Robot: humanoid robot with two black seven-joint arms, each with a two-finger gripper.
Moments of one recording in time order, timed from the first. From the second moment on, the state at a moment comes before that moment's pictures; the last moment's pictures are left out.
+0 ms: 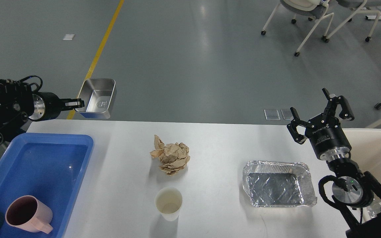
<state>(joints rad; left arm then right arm) -1.18 0.62 -0.06 -0.64 1.26 -0.44 -0.25 0.14 -0.28 1.35 1.43 -0.26 0.06 0.21</state>
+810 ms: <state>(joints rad) -0.92 1.11 -0.06 -0.99 1.20 -0.34 -0.23 0.14 -0.28 1.33 1.42 -0.26 0.06 0.21</state>
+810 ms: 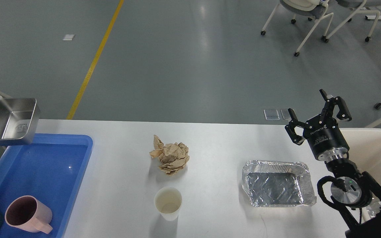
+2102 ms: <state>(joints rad) -0.58 0.69 -0.69 -1.00 0.34 -0.15 -0.24 0.13 -0.31 1.33 1.42 -0.26 0.06 0.21</state>
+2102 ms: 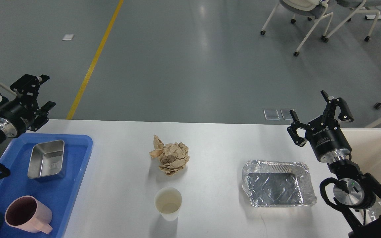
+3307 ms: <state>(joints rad) -0.01 0.28 -1.39 -1.27 0.32 -0.16 -0.25 0.11 -1.52 0.85 1.70 -0.98 0.30 0.19</state>
